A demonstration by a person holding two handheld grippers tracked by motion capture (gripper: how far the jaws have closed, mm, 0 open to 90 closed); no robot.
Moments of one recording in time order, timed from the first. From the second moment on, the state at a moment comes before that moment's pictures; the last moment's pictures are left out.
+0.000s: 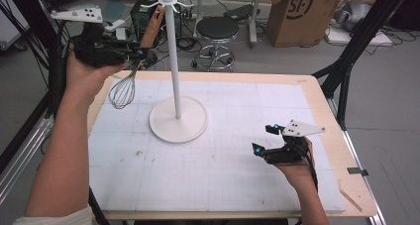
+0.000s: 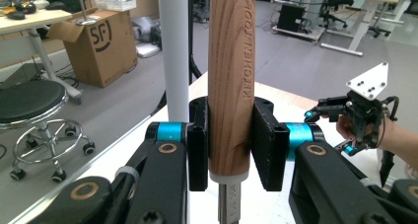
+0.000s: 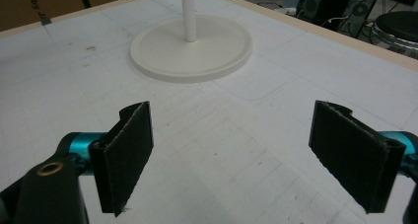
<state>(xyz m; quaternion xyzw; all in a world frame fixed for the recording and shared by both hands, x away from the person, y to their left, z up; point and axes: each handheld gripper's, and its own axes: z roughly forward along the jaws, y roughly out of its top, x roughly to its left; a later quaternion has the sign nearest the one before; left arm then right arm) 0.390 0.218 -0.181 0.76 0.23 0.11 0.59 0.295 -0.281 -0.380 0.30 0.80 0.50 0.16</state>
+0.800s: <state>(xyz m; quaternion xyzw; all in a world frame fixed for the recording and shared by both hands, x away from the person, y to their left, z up) 0.402 0.188 -0.204 0.78 0.26 0.13 0.56 0.295 -0.283 -0.380 0.30 0.79 0.50 0.16</state>
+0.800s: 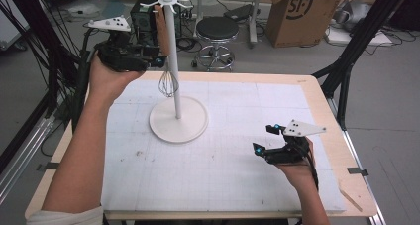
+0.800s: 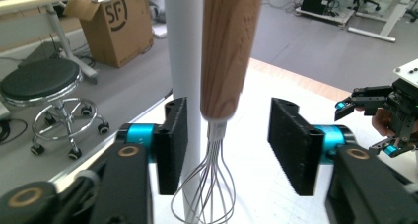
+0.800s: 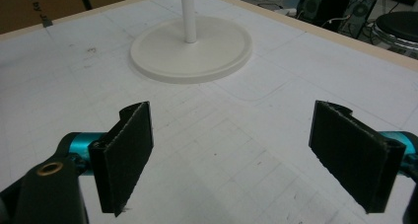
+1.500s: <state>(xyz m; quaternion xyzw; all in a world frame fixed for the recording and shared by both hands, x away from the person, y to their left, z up) 0.356 0.207 -0.223 0.77 0.25 0.13 0.57 0.293 -0.285 -0.377 0.30 0.79 0.51 0.16</state>
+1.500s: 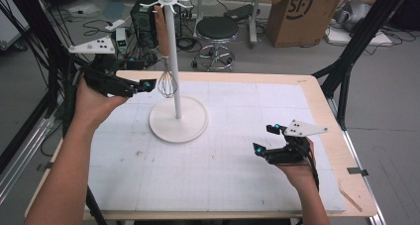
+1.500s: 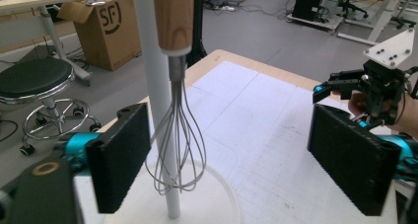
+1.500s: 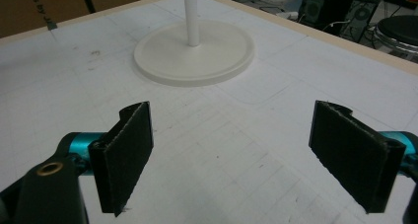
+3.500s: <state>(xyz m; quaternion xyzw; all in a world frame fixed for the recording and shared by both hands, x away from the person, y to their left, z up) 0.299 0.175 -0.358 0.80 0.23 0.05 0.55 0.295 -0.287 -0.379 0.30 0.79 0.51 0.15</state>
